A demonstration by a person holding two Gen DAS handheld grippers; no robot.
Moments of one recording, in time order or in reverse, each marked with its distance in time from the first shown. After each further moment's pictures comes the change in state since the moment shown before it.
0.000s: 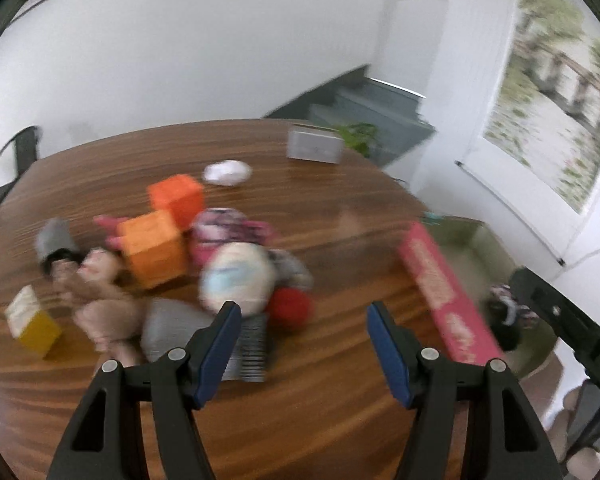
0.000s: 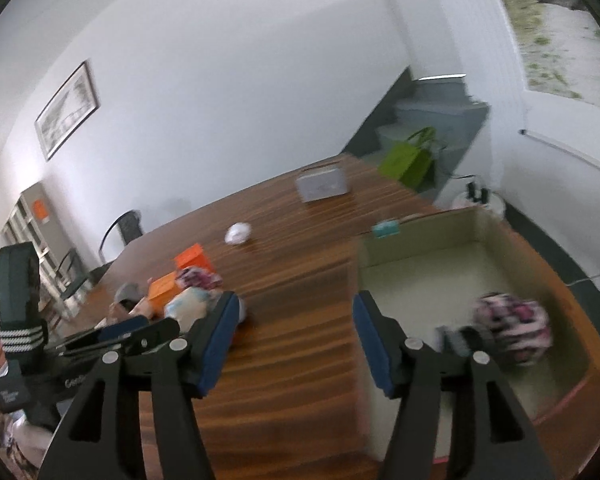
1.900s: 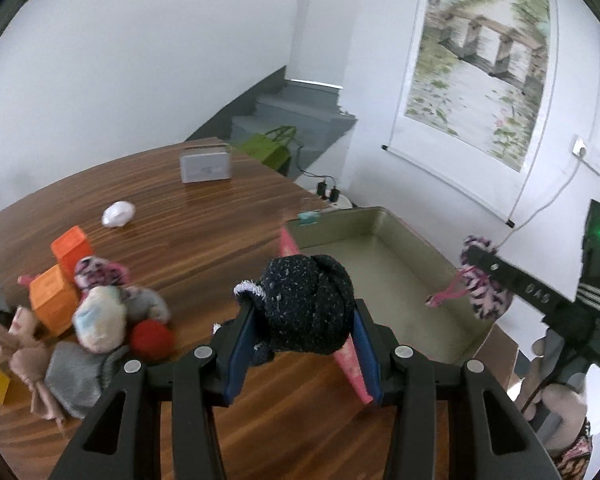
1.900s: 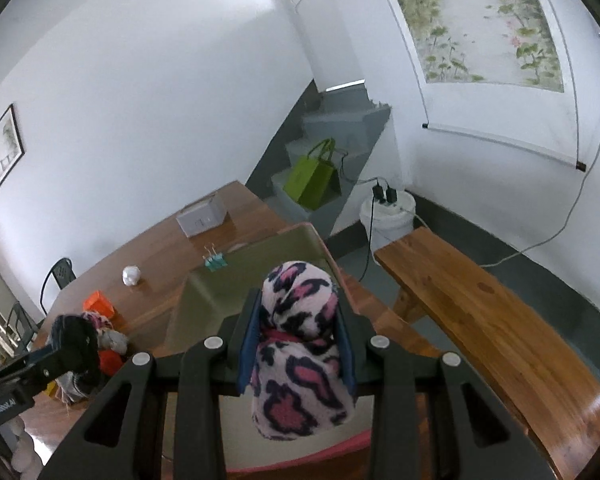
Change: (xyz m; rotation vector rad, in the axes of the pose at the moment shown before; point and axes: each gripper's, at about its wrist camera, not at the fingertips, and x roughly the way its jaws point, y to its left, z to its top) left arm 0.000 -0.134 0.004 0.218 -0.009 -0.217; right arm -0.057 -0.139 0.010 0.168 -0.085 -0.275
